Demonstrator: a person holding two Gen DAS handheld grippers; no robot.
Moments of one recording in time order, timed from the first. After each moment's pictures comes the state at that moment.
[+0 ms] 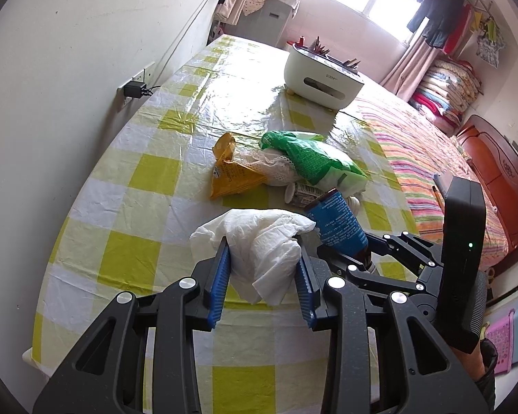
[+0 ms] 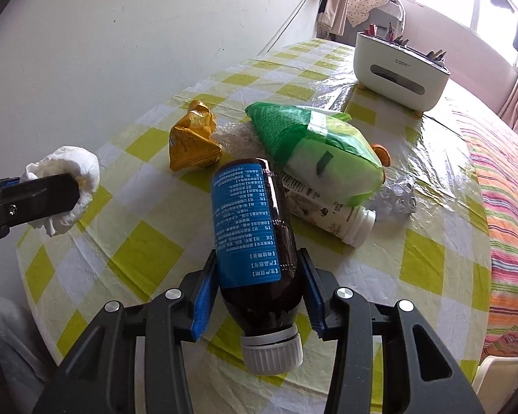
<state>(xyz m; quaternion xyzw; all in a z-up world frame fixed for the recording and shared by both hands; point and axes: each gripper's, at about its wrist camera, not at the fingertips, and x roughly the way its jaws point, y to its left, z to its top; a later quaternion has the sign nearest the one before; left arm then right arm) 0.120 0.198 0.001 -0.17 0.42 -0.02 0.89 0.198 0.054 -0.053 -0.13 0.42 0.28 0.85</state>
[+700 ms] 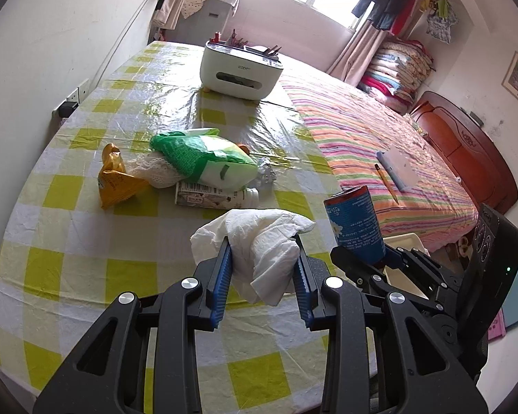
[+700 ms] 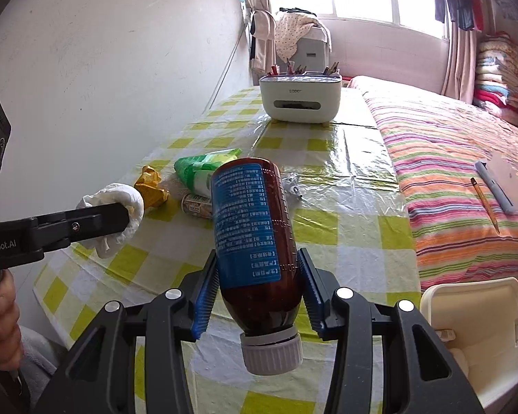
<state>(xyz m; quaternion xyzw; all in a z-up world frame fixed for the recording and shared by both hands) 0.131 0.102 0.021 -0.14 0.40 -0.12 0.90 0.147 -0.073 -0.010 -0.01 0.35 0.20 0.92</state>
